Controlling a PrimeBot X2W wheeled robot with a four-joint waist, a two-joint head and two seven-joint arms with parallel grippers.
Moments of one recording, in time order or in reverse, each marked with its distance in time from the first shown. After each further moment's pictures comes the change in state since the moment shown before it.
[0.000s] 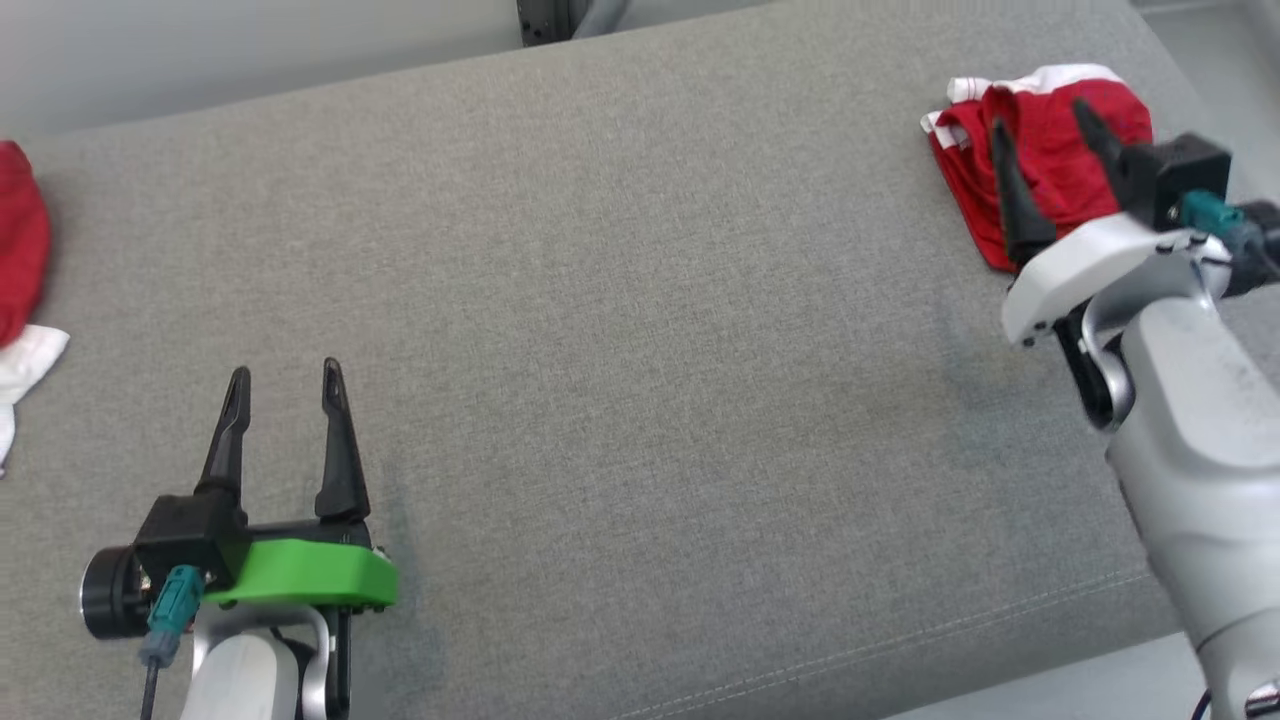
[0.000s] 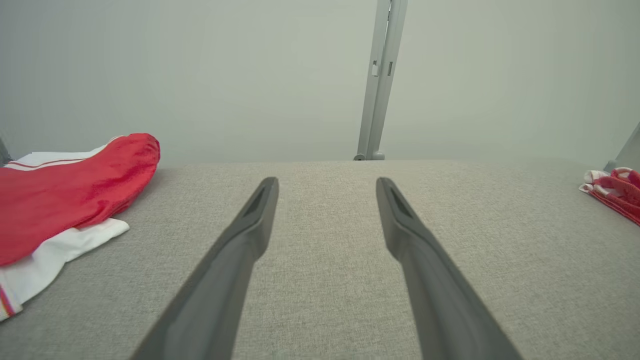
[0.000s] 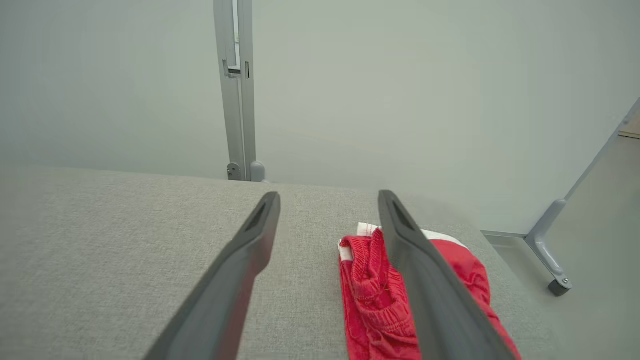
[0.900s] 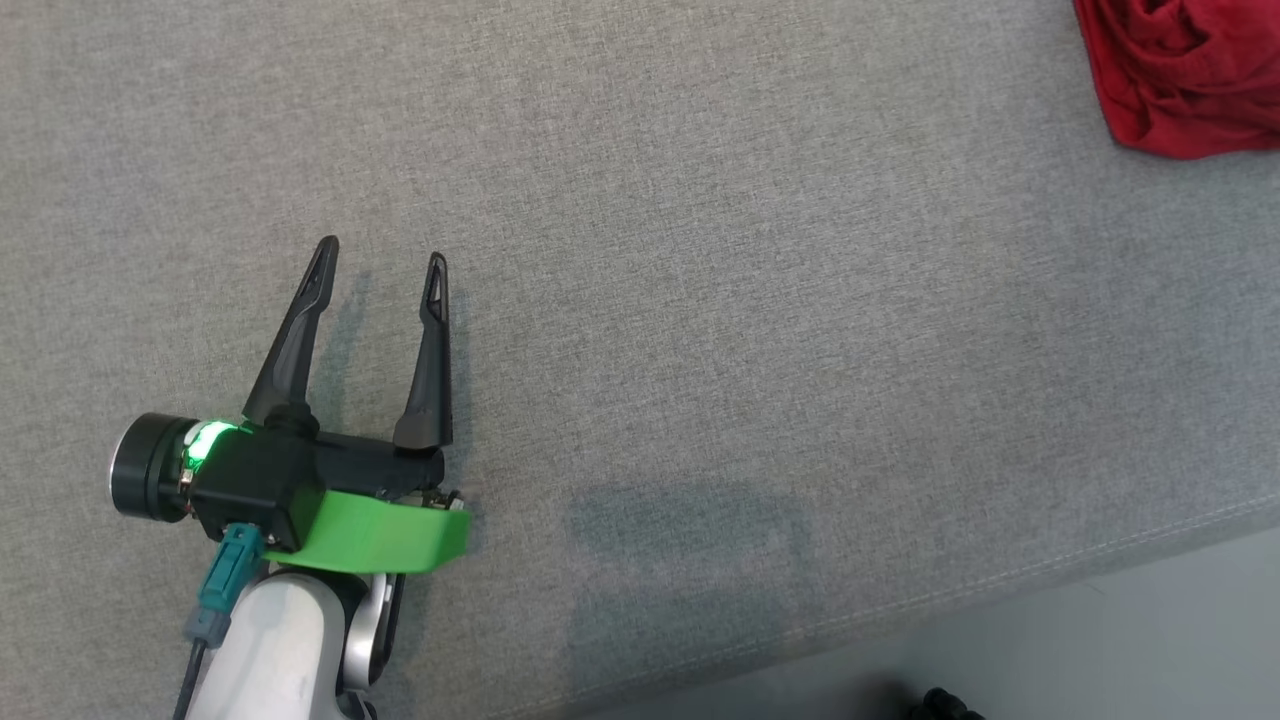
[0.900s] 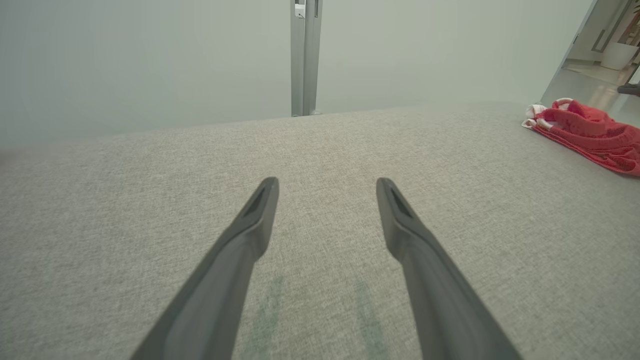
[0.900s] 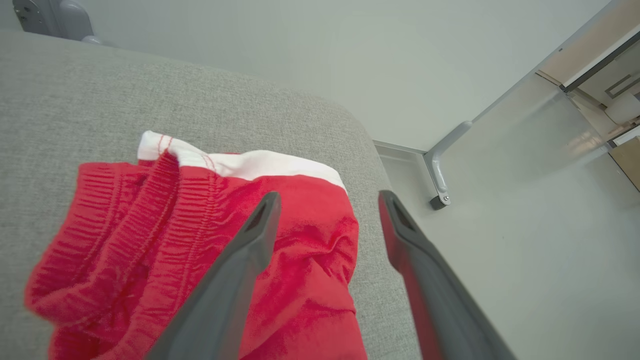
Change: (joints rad) left arm -0.062 0.028 -0.133 -0.267 0.097 -0.041 0.084; right arm -0.477 -0.229 0.266 0.499 0.154 0.000 0.027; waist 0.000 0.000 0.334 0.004
